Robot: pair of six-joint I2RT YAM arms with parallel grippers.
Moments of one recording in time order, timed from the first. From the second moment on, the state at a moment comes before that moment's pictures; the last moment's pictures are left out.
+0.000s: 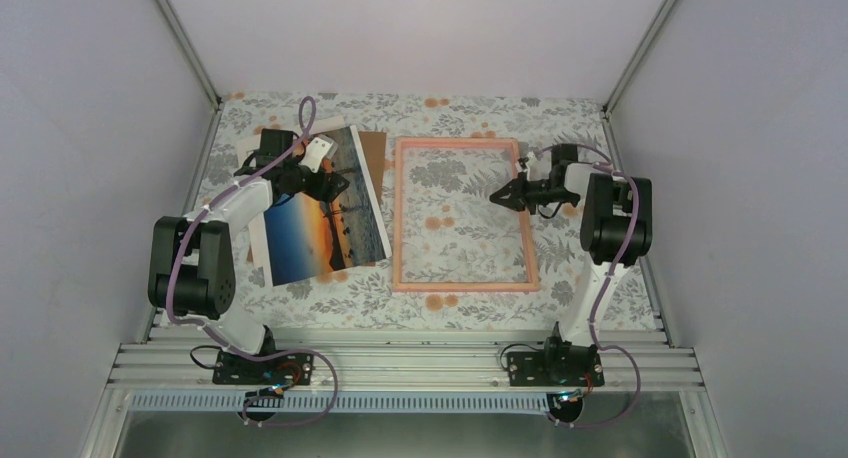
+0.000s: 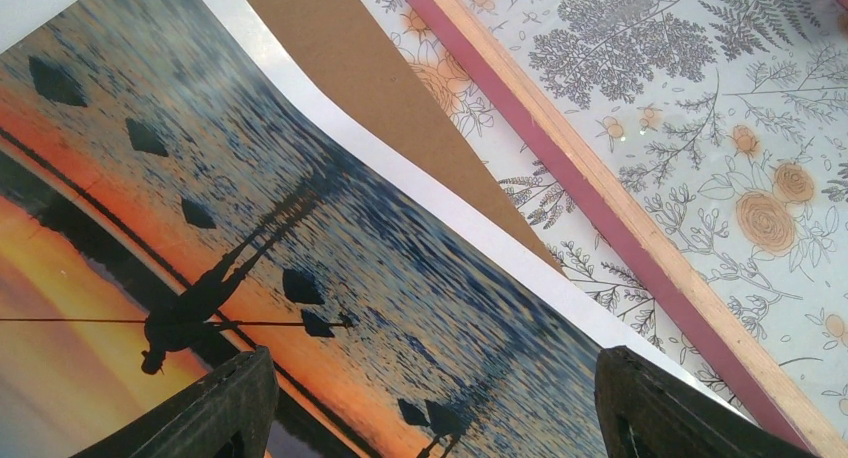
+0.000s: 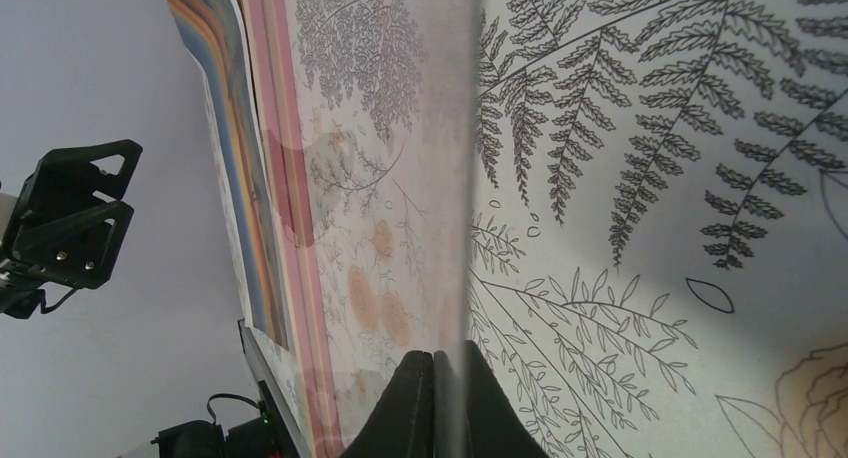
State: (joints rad) left arm -0.10 1.62 1.03 -0.27 0.48 0.24; right arm -0.09 2.05 1.26 -0.58 -1.00 0.13
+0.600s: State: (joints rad) left arm -0.10 1.63 1.03 -0.27 0.49 0.24; right arm -0.09 2.05 1.27 -0.60 -1.00 0.09
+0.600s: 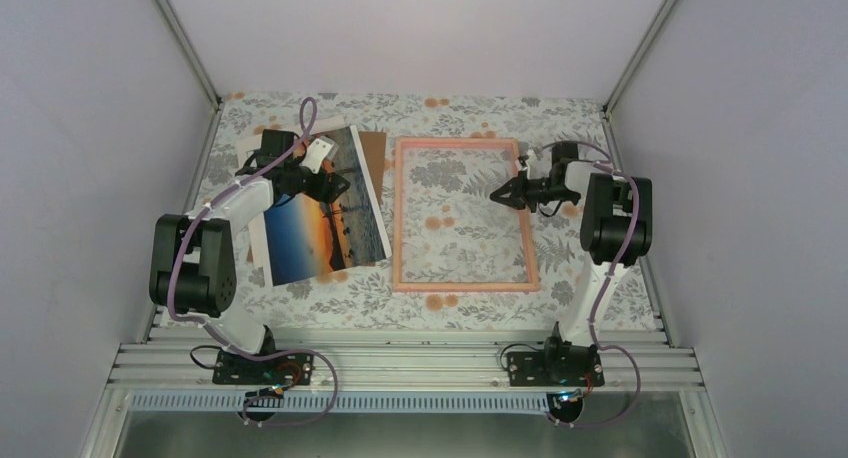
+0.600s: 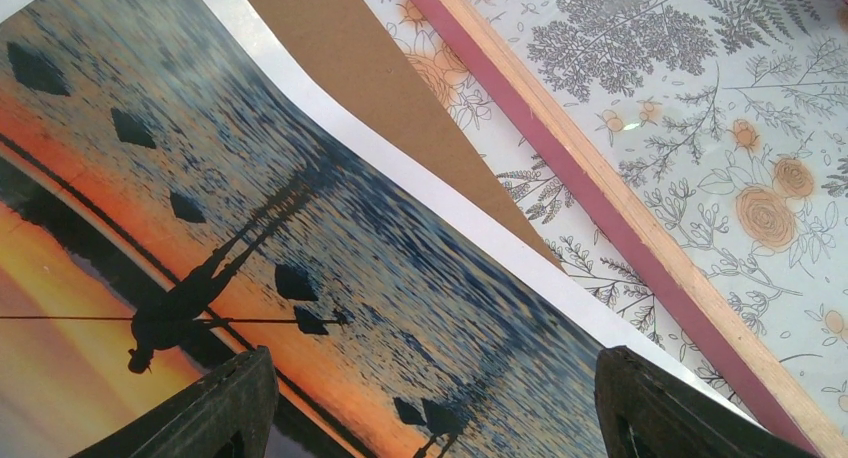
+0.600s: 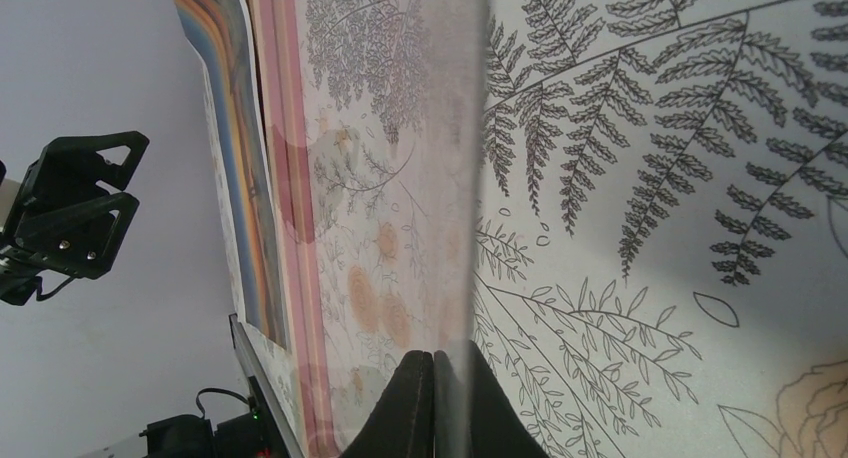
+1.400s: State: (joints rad) left arm -0.10 1.63 1.03 -0.27 0.49 0.23; right arm -0.09 2.09 1.37 -0.69 -0.98 0.01
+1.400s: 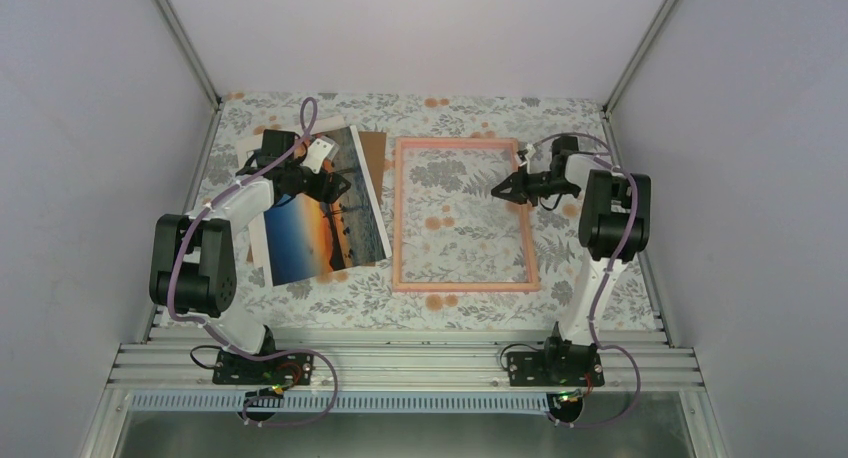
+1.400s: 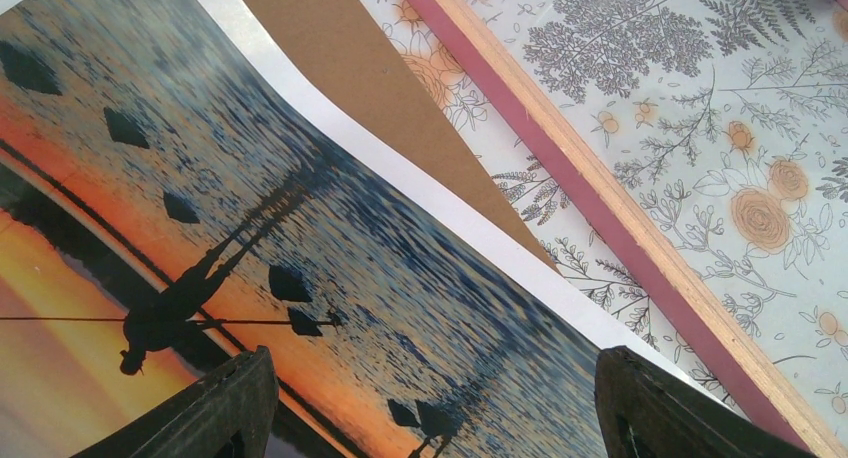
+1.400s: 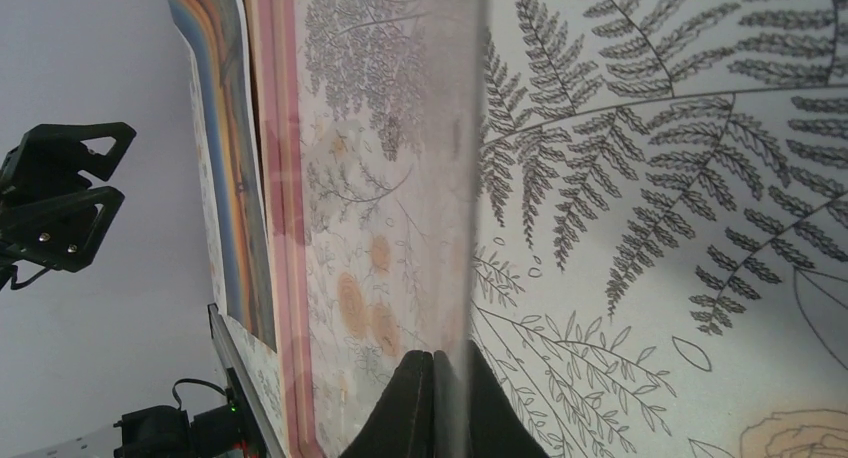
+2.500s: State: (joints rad) left arm -0.11 1.65 1.03 -0.27 0.49 0.23; right arm -0.09 2.11 1.42 -0.77 -0.91 -0.03
